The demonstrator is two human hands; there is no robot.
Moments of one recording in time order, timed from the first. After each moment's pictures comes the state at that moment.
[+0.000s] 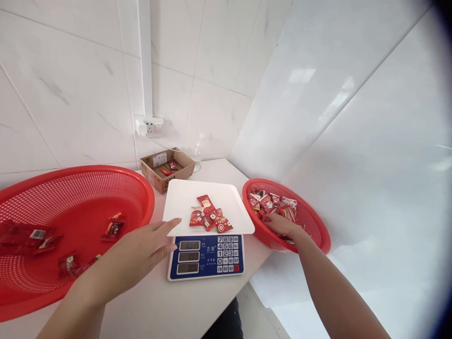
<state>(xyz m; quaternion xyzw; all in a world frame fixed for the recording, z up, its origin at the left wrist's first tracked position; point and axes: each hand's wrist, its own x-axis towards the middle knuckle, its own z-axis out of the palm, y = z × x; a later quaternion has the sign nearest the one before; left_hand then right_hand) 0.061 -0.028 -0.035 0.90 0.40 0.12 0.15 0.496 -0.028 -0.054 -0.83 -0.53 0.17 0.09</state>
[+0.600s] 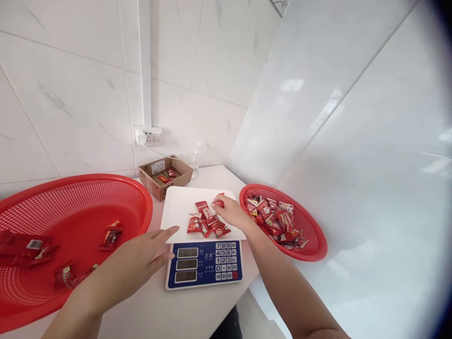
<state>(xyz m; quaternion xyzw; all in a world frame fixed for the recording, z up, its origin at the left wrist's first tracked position) 0.060 -0.029 -0.037 0.89 0.41 0.11 0.14 0.348 0.023 -0.026 -0.67 -0.67 0.20 0.26</state>
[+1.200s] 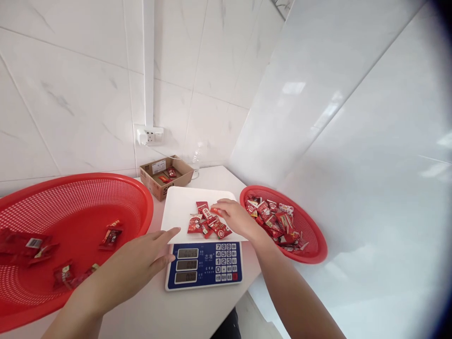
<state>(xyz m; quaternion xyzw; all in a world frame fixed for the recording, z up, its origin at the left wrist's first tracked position) 0.061 -0.030 -0.037 0.89 0.41 0.13 0.15 0.356 0.008 -0.030 -0.60 -0.77 0.10 0.19</state>
